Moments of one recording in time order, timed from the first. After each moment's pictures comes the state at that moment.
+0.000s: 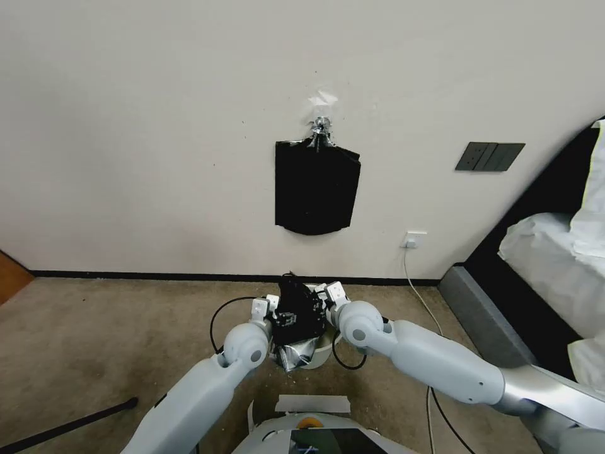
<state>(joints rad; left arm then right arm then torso) 1.00 -1.06 0.11 -1.95 -0.96 0.74 -0.72 -0.53 0.89 -0.55 2.02 1.35 -0.73 0.89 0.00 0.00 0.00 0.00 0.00</state>
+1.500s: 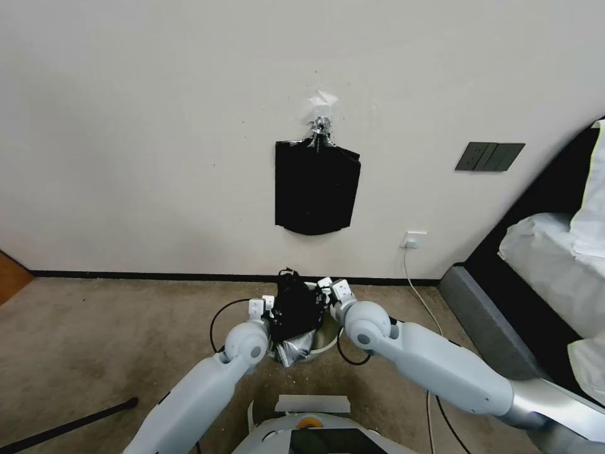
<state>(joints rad) 1.09 -1.00 0.03 -1.96 -0.81 0.44 -0.54 -0.60 0.82 -0.41 2.07 0.98 -0.61 0.65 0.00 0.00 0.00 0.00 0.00</state>
